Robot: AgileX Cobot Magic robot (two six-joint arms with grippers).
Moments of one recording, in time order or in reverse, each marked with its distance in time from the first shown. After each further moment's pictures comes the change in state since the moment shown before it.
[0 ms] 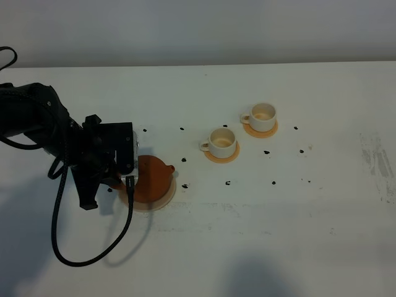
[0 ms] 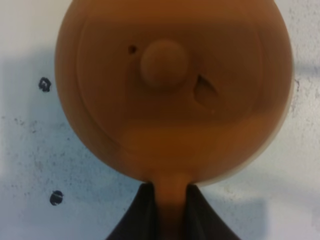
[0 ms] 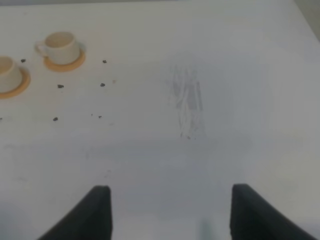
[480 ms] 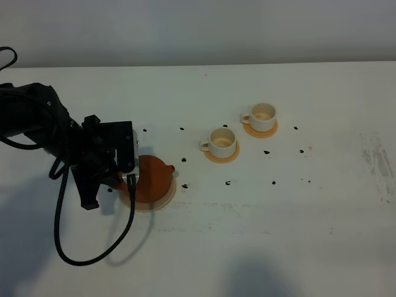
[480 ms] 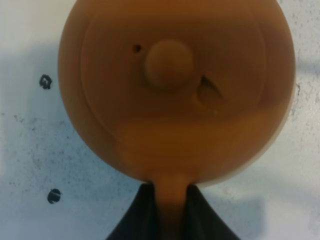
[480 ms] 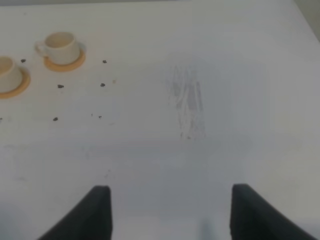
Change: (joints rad) left arm 0.000 0.000 0.000 -0.005 -0.001 -0.022; right arm 0.000 0.000 0.000 0.000 0.000 0.000
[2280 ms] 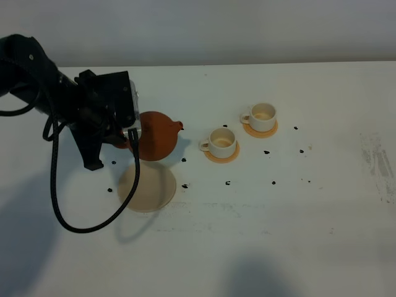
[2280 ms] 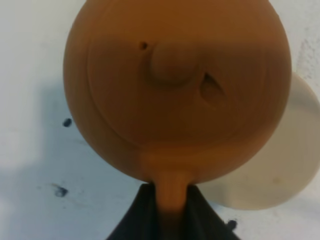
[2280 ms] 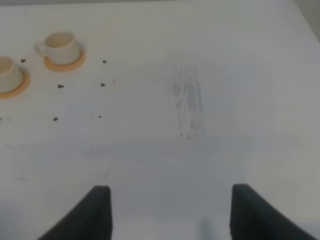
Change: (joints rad) left arm 0.000 -0.072 -0.194 -0.011 0.130 -0.073; right arm 0.000 0.000 0.000 0.000 0.000 0.000
